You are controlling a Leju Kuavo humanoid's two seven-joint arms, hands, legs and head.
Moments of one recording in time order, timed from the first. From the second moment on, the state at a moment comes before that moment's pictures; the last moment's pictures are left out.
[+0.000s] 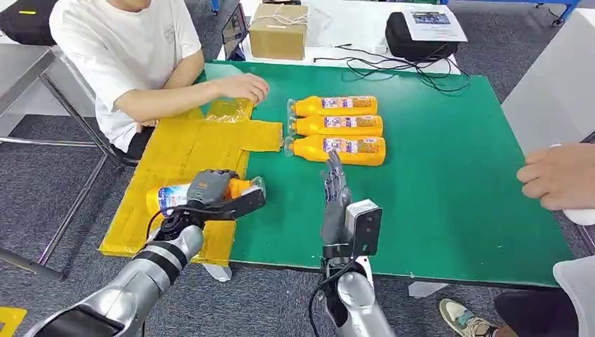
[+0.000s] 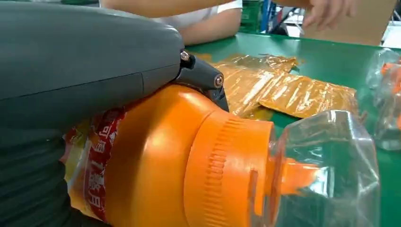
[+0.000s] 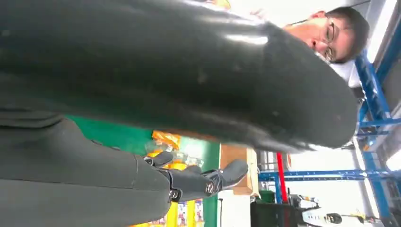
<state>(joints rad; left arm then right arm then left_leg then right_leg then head) -0.58 -0.04 -0.43 -0.58 -0.91 0.26 -0.09 -0.17 0.27 0.41 -1.32 0.03 -0.20 -0.48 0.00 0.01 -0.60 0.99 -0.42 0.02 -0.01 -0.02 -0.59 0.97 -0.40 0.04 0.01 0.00</state>
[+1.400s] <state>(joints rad) -0.24 -0.21 -0.31 -1.35 0.17 0.20 -0.54 -0.12 0.25 0.43 -1.26 0.16 -0.35 -0.64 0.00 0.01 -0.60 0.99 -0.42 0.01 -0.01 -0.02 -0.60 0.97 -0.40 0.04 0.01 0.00</state>
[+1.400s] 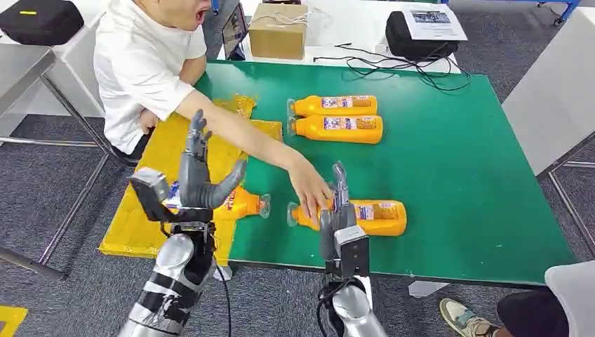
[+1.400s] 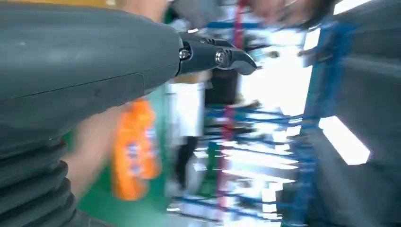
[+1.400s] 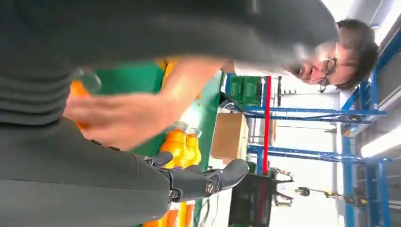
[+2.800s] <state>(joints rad) 0.03 -0.27 -0.39 -1.47 0.27 0.11 -0.68 -0.54 -0.02 0.44 -0.61 1.14 -0.53 -0.33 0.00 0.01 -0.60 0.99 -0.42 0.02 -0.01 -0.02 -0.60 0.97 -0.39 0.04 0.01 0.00</state>
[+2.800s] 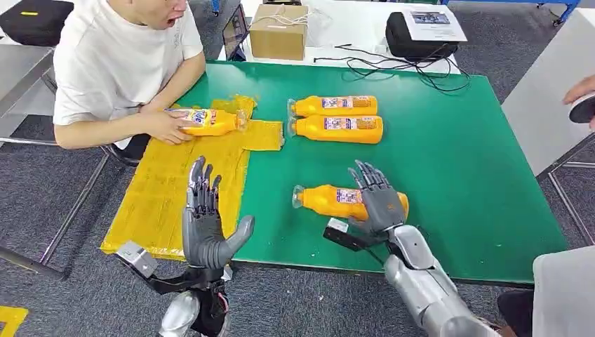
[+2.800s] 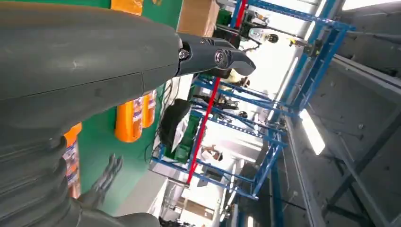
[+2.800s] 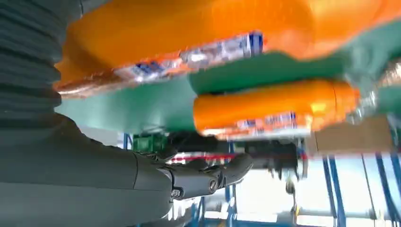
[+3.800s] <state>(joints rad) 0.09 -0.27 -0.39 -1.54 0.23 0.09 -0.49 -0.62 -0.01 0.63 -0.58 1.20 -0.15 0.00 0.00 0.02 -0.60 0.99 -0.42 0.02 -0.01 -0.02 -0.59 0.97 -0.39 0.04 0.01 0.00</state>
